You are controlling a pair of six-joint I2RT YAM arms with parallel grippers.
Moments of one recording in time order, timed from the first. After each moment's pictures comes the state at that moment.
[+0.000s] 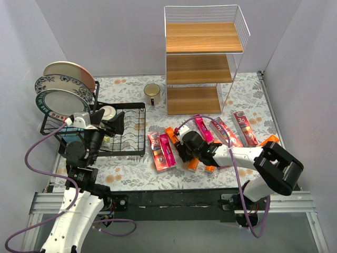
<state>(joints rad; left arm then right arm) -0.21 0.44 0.53 0.18 0.05 -0.31 0.94 1.48 0.64 0.05 0.13 0.19</state>
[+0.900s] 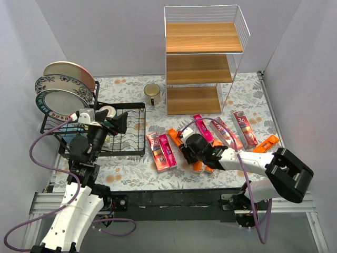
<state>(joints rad) -0.21 0.51 0.53 0.18 0.08 -0.31 0.96 1.38 0.59 -0.03 0.18 0.16</state>
